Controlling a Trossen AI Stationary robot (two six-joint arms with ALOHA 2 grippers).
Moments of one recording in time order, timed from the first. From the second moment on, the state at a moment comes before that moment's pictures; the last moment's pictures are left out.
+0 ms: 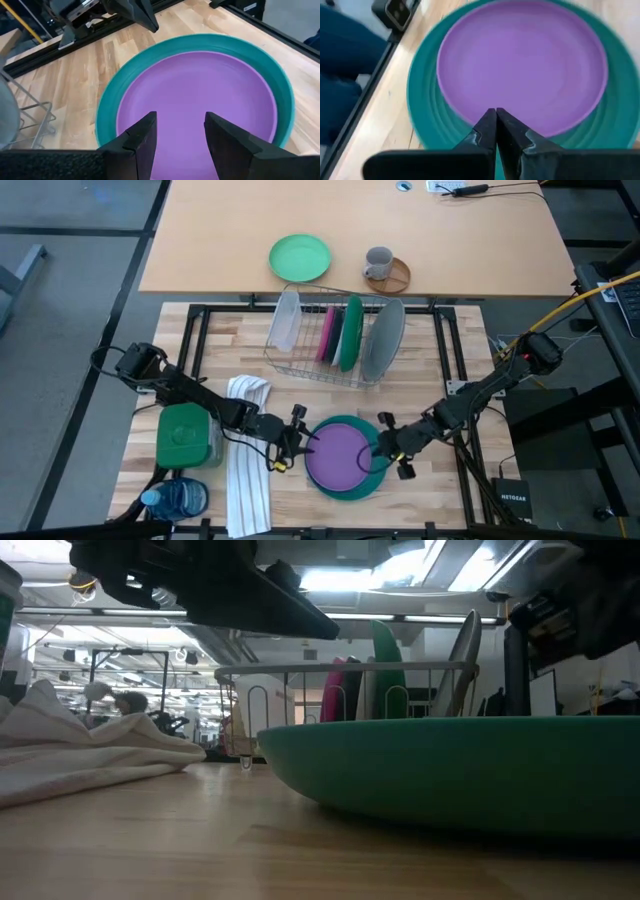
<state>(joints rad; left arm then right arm) -0.37 1.67 0.82 0.38 -0.20 0.23 0.58 1.31 0.67 -0.14 0.11 0.31</state>
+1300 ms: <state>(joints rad) -0.33 1.67 0.82 0.33 -0.24 0.18 0.58 1.53 0.67 -0.06 0.11 -0.27</state>
